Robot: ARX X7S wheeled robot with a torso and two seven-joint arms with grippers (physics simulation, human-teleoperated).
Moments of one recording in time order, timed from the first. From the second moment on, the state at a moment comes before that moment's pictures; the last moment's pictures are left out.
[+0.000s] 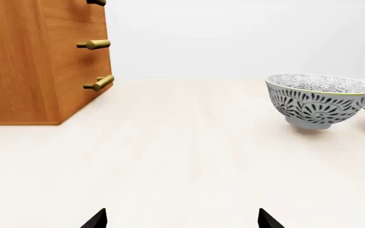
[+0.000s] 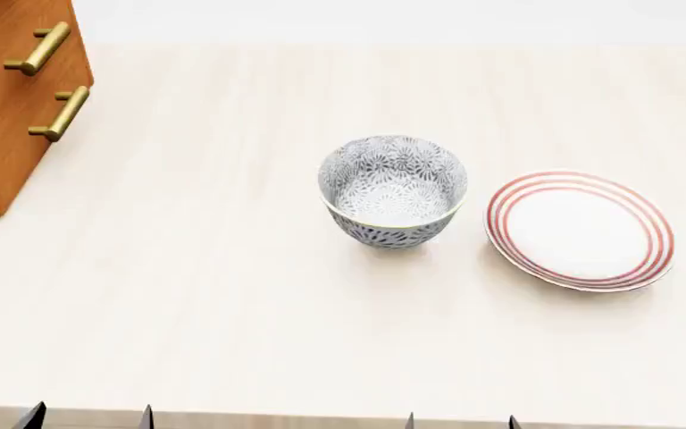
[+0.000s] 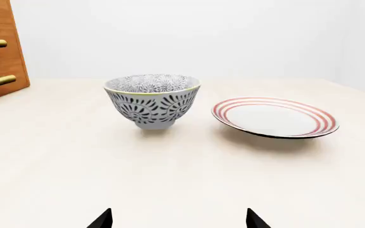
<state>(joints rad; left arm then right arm) 0.00 0.00 0.00 0.00 0.00 0.00 0.00 0.00 0.00 0.00 0.00 0.00 0.00 0.00</state>
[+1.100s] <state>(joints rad) -0.01 -0.09 0.11 -0.01 -0.09 0.01 -0.11 0.03 0.10 -0.12 0.02 0.14 0.02 0.15</state>
